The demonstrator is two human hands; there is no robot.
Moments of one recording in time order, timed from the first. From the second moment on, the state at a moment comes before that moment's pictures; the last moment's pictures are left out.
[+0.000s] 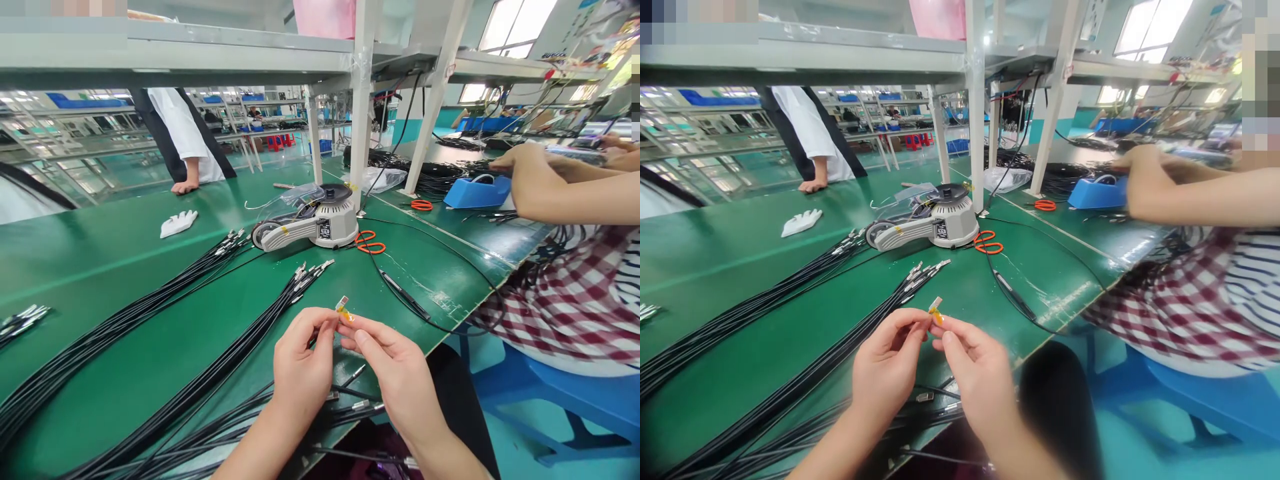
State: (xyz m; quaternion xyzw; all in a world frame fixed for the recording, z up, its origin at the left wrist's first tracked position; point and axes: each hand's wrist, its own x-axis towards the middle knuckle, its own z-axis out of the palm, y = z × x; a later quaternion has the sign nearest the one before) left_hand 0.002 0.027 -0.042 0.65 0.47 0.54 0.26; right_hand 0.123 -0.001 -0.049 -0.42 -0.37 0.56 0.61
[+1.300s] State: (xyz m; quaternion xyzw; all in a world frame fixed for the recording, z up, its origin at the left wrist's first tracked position) left_hand 0.005 0.027 -0.023 0.57 0.55 0.48 0.37; right_hand 0.113 0.019 -0.050 -0.49 -0.34 0.52 0.62
